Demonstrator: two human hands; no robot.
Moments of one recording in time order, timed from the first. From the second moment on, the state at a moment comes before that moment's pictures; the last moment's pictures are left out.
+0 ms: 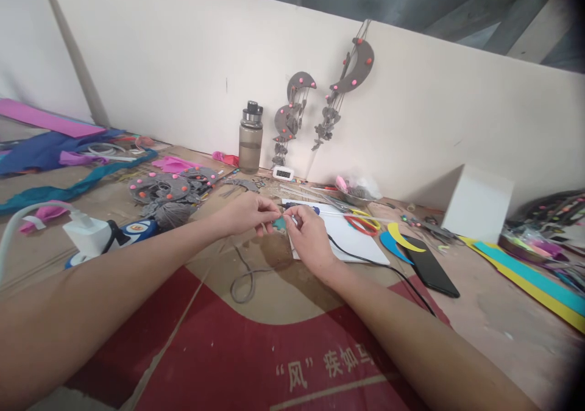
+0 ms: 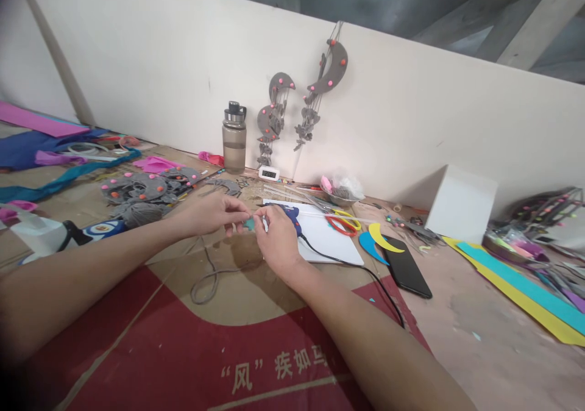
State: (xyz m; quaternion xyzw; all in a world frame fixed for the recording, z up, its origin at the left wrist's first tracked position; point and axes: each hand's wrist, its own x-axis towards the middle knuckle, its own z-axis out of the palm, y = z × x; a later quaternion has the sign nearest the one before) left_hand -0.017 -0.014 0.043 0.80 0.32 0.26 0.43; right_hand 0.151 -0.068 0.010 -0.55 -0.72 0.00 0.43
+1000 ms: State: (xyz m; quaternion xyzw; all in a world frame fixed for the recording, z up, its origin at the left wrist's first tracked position) left_hand -0.018 -0.013 0.041 0.79 0.40 0.38 0.25; right_hand 0.146 -0.075 0.011 -0.51 -0.75 0.00 0.42
